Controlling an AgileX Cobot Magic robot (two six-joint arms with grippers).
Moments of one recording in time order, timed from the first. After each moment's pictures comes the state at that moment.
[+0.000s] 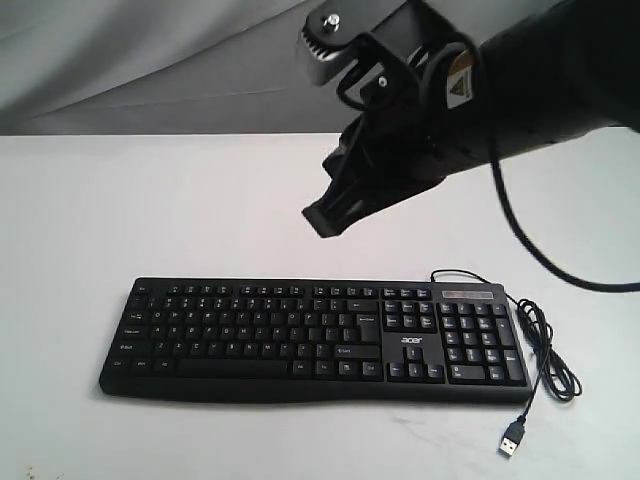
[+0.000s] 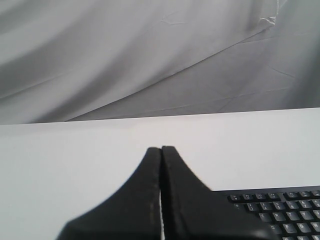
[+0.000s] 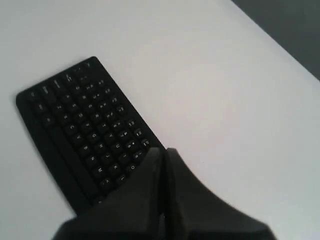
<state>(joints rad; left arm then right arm) 0.04 0.00 0.00 0.03 0.16 -0.02 0.85 1.43 -1.17 0.03 0.57 -0.24</state>
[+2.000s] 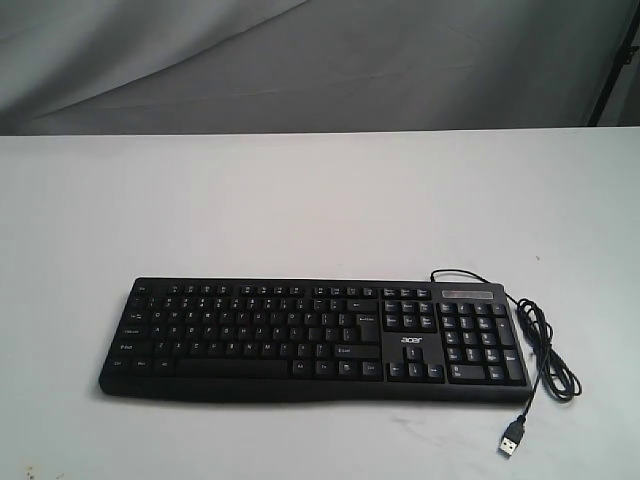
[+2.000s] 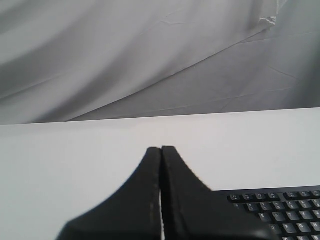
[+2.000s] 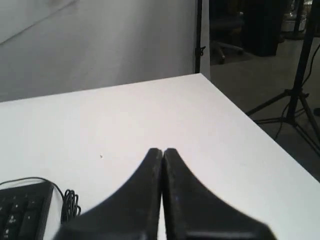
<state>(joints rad) 0.04 0.00 0.00 0.03 0.16 -0.02 -0.10 0.01 0.00 0.01 0.27 0.05</state>
